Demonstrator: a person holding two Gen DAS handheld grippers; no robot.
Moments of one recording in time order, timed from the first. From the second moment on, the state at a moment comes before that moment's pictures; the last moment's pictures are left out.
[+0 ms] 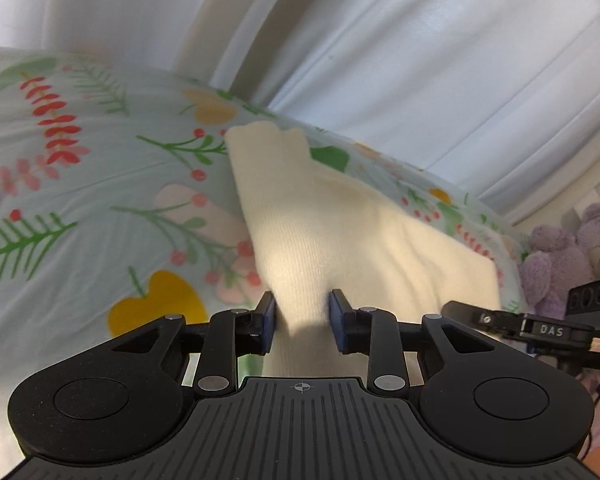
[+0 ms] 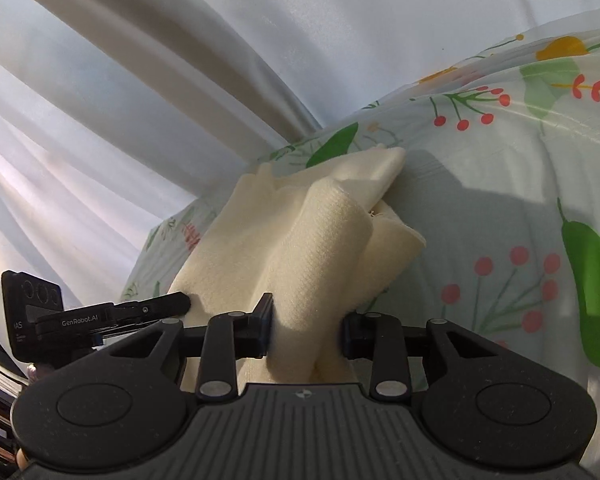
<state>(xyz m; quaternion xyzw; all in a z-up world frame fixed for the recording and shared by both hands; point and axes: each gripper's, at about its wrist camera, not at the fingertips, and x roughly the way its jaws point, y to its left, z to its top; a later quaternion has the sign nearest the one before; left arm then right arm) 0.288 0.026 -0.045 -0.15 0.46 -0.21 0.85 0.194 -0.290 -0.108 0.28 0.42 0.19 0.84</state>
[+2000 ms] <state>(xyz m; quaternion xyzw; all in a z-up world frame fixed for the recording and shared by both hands) 0.188 0.002 -0.031 -0.11 0.45 -0.13 0.88 0.069 -0.266 -0.114 0.39 0.40 0.07 0.83</state>
